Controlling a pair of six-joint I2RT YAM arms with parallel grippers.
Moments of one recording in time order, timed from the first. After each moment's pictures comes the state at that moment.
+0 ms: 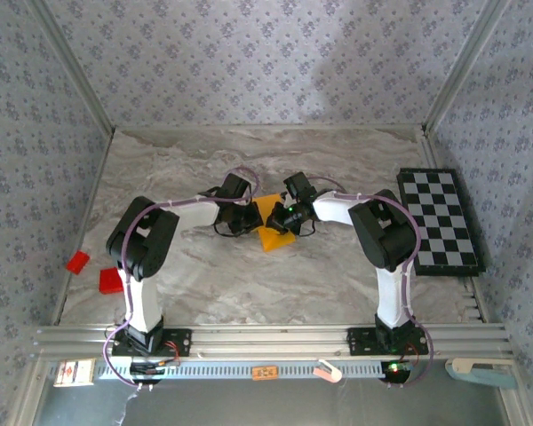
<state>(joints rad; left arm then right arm) -0.58 1.91 1.12 -0.25 0.35 -0.94 0.55 2.01 1.19 -0.24 -0.55 0.90</state>
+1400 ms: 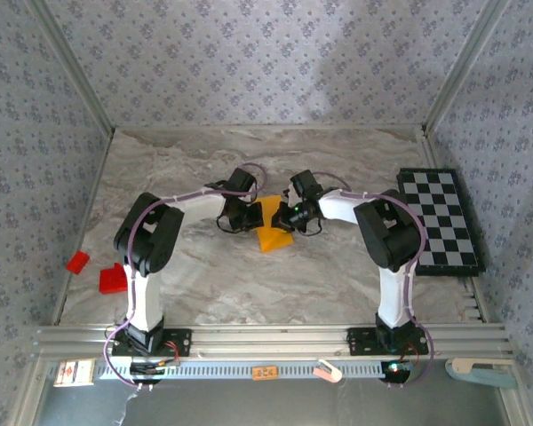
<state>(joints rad) -0.59 1.98 1.26 -0.45 0.31 -0.76 0.50 1.99 1.17 -0.27 -0.58 0.70</state>
